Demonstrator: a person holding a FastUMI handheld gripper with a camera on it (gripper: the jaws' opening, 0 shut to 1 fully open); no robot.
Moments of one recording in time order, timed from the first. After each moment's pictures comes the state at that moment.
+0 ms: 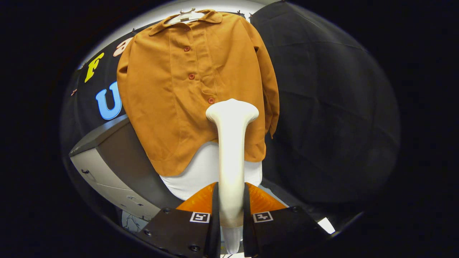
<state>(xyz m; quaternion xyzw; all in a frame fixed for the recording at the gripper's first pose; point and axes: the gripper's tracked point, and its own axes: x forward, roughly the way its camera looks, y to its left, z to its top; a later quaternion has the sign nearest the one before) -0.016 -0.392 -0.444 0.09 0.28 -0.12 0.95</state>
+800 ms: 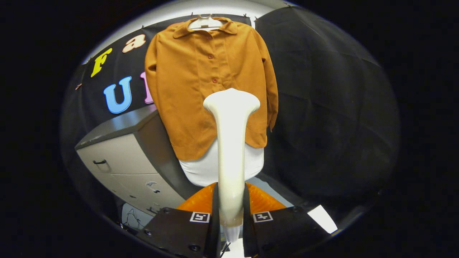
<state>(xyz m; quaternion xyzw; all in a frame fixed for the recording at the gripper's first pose) -0.082 -0.321 -0.367 0.07 0.25 -0.11 0.96</state>
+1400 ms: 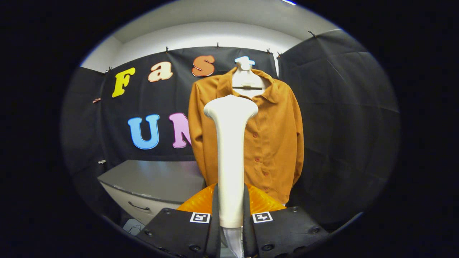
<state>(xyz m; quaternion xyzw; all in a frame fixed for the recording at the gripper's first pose) -0.010 -0.226 -0.160 0.04 0.09 -0.05 0.99</state>
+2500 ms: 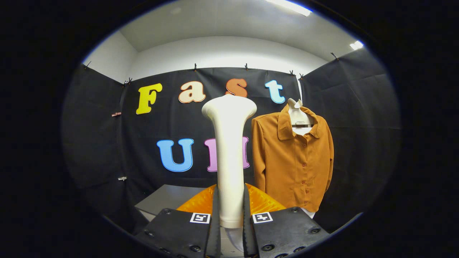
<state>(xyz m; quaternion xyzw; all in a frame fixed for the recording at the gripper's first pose) -0.022 -0.037 -0.056 0.04 0.03 -0.02 1.00</state>
